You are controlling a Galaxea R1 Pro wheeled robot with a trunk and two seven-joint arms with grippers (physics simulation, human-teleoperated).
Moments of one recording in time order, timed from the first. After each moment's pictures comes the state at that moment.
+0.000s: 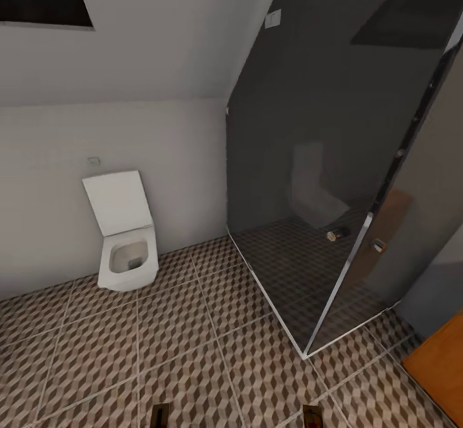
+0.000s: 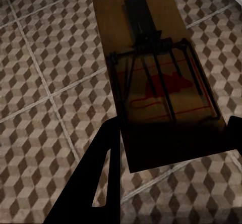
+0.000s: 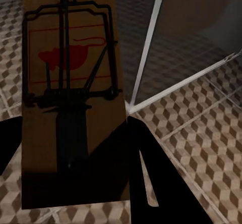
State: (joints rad) left arm -0.29 -0.04 -0.37 0.08 0.18 -0.80 0.13; right arm -0.19 0.10 0.35 -0.02 -0.20 -1.04 -0.41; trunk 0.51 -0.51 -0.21
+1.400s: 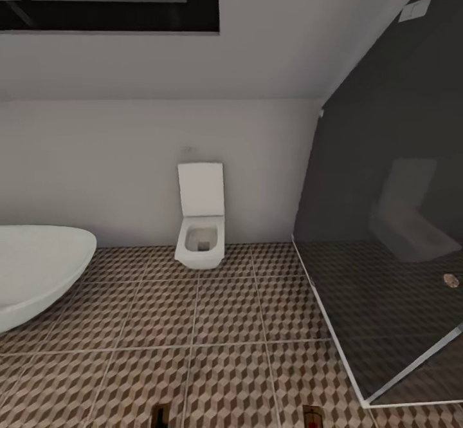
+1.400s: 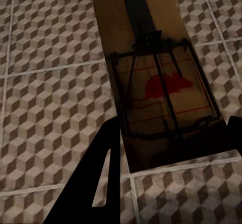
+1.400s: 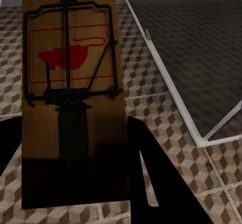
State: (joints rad) left arm -0.29 -0.04 -0.37 0.08 0.18 -0.80 0.13; right arm -0.19 0.10 0.35 -0.02 -0.20 -1.04 -0.41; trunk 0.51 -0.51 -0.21
